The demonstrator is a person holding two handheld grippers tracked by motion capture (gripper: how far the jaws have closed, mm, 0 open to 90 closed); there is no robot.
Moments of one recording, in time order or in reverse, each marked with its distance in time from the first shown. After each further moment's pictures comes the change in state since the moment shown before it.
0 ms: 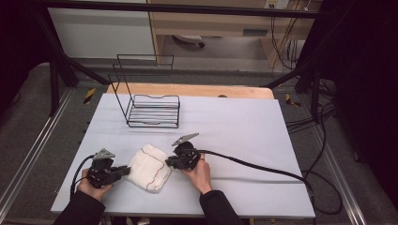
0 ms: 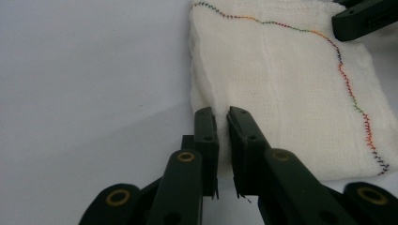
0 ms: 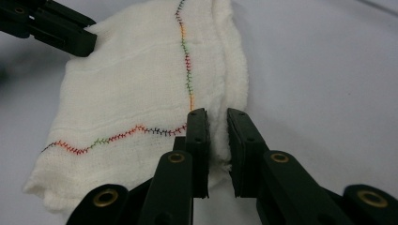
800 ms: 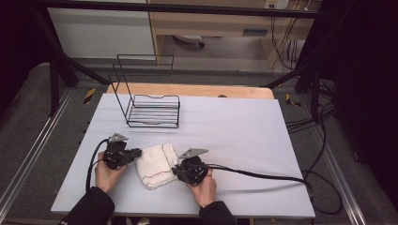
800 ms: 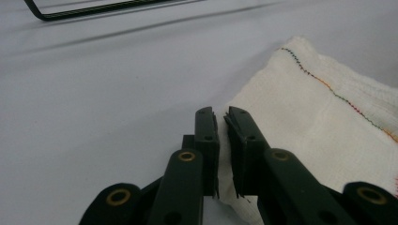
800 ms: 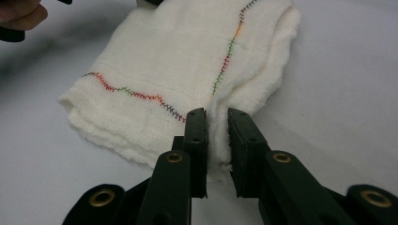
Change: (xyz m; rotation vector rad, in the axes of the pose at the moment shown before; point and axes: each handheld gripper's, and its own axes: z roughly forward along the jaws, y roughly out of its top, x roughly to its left) left arm 0.005 0.047 0.042 -0.075 0.022 -0.019; right arm 0.031 -0.038 -0.026 -0.081 -0.137 0.053
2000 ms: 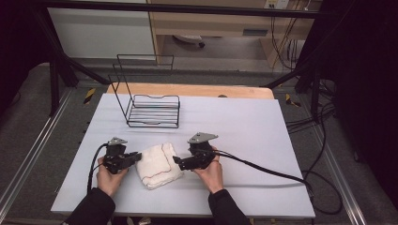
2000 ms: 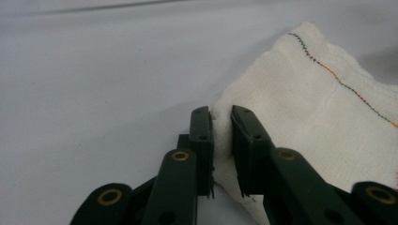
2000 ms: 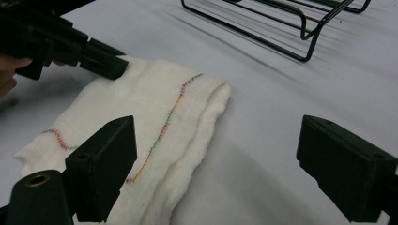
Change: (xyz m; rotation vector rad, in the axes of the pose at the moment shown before) left arm -0.007 -0.011 -0.001 0.017 0.040 -0.055; right arm -0.040 0.031 -0.013 -0.126 -0.020 -0.073
